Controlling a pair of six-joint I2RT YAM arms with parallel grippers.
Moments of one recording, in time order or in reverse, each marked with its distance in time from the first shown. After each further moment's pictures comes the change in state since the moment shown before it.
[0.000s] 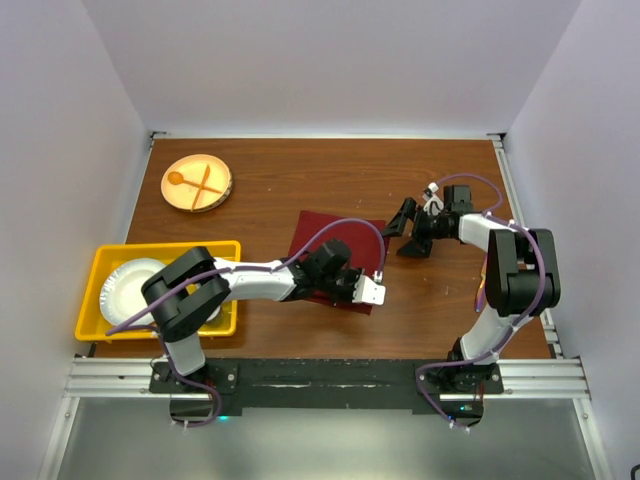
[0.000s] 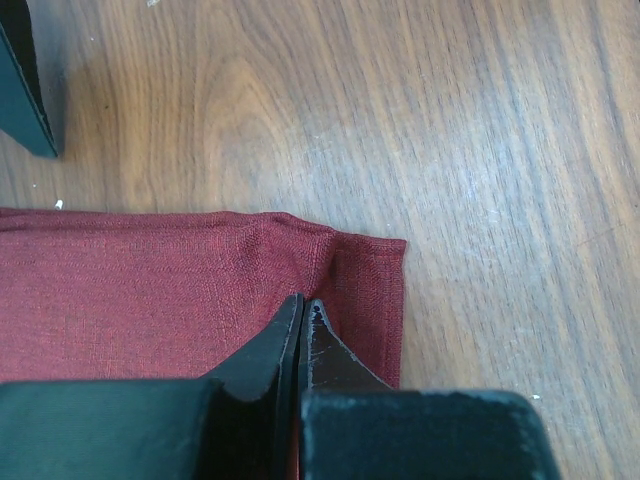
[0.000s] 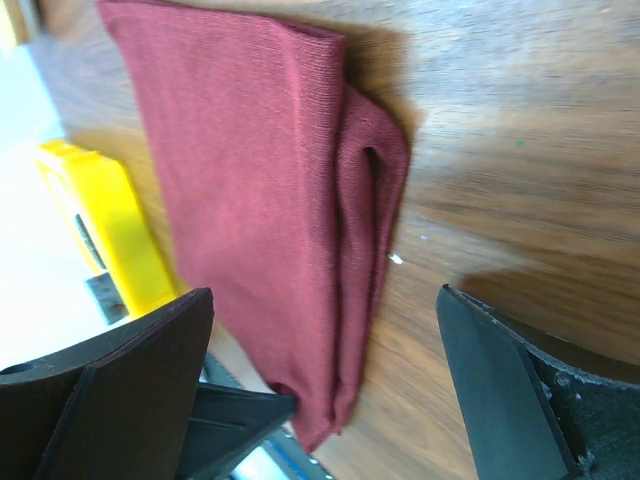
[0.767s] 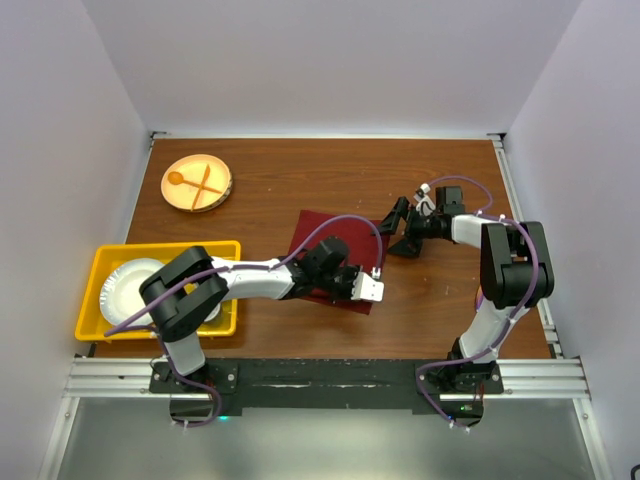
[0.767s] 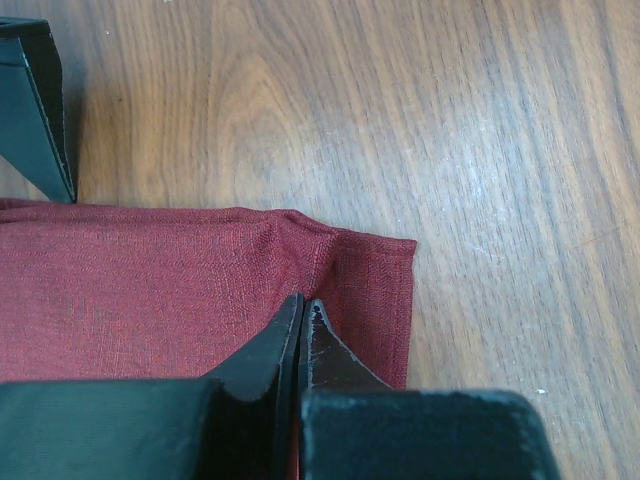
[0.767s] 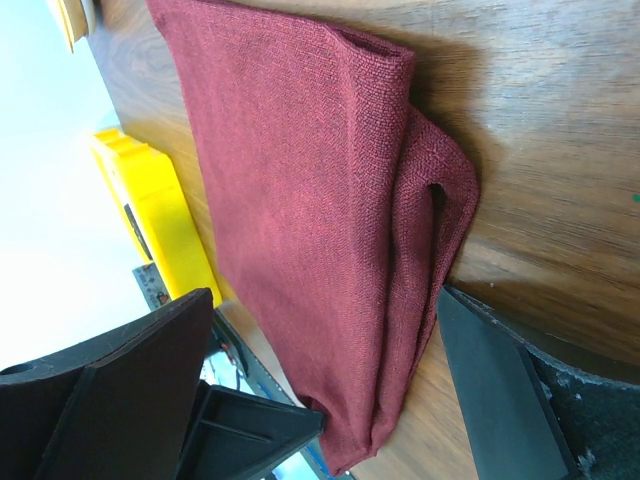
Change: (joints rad) left arm 0.017 -0.008 -0.001 0.001 0.012 -0.016; right arm 0.037 0.063 -0.009 0.135 -0.085 0.113
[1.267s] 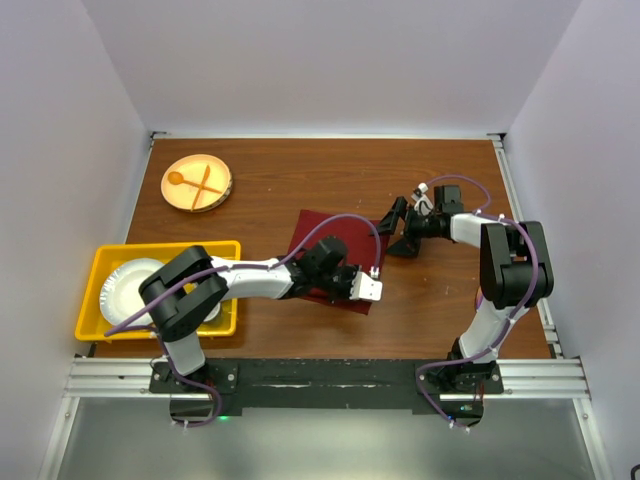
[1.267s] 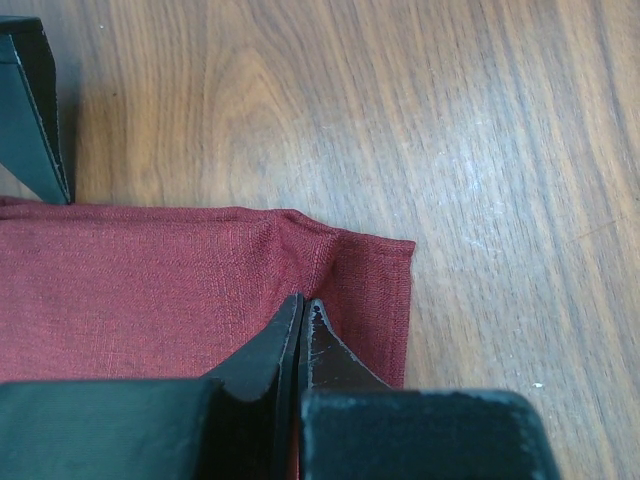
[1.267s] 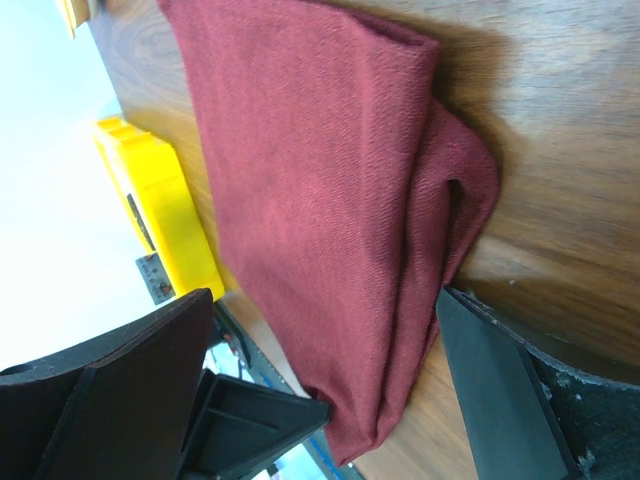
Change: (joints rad) left arm 0.009 -0.002 -0.008 0.002 0.014 0.000; right arm 0.013 0.000 0.009 -0.019 -0.014 -0.010
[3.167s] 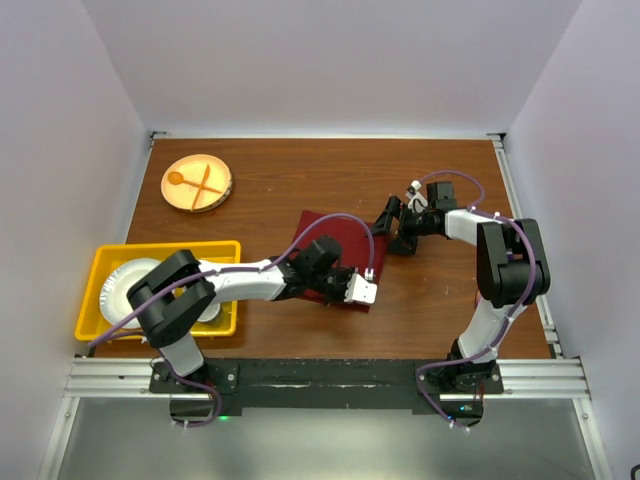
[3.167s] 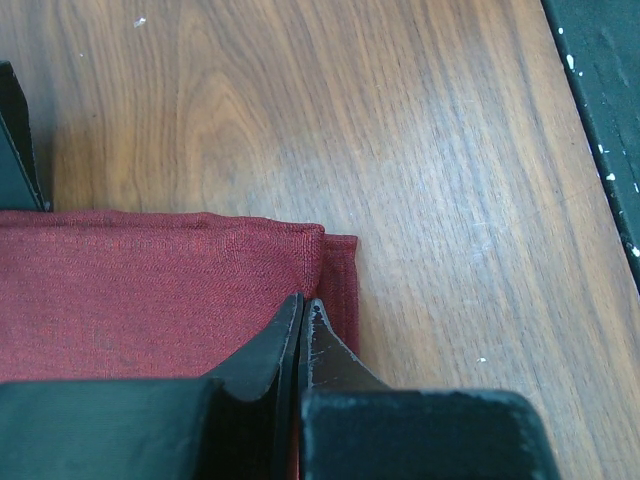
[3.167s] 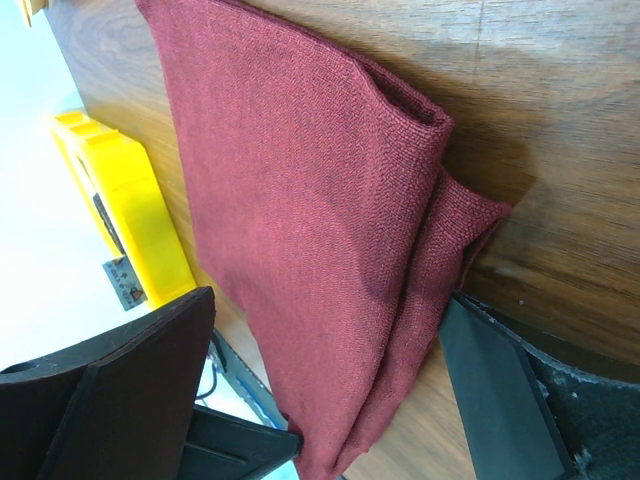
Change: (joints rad) left arm 0.004 -0.070 -0.034 -0.037 0.075 0.000; right arm 0.039 0.017 0.049 -0.054 0.080 -0.047
